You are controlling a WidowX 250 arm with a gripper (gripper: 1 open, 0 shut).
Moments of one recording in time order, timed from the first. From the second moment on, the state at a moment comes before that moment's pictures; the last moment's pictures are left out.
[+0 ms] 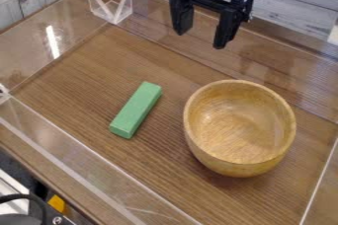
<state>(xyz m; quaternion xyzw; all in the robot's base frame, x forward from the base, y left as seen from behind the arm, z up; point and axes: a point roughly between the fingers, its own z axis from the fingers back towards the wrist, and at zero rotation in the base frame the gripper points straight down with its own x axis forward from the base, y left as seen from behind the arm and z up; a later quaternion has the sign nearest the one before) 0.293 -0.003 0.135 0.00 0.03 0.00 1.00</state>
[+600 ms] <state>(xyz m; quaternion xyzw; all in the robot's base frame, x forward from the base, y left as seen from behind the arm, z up) 0.247 0.034 0.103 -0.01 0.05 0.02 1.00</state>
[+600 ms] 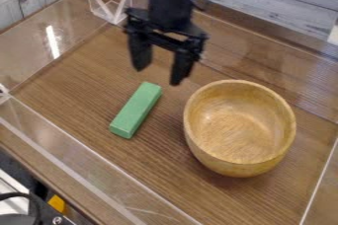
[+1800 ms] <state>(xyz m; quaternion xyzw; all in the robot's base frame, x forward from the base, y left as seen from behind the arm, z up) 0.227 0.061 0.063 0.00 0.02 0.03 1.00</state>
